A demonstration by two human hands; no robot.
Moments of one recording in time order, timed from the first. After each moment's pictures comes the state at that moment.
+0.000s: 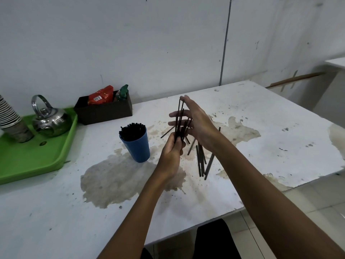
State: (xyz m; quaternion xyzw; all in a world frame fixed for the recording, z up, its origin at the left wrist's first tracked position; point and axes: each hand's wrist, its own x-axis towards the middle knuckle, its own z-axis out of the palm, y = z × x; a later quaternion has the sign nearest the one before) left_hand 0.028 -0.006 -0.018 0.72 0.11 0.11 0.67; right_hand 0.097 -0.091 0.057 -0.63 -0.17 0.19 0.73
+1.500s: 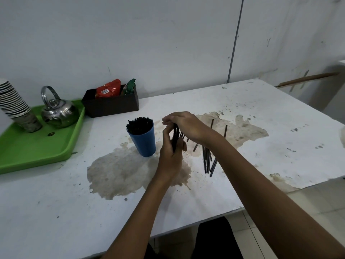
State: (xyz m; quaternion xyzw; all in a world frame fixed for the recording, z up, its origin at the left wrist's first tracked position) left_hand 0.024 0.010 -0.047 0.75 0.09 0.24 0.61; right_hand 0.099 -0.057 0.043 -0.78 -0.28 0.20 0.52
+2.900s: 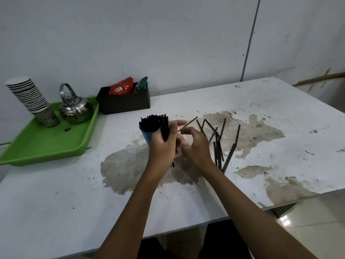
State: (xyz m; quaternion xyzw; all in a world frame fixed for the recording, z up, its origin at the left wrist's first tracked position) left_hand -0.011 0.035 0.009 0.72 0.10 0.26 0.63; right_hand 0.071 -0.045 -0.047 -0.80 -0.25 -0.03 0.55
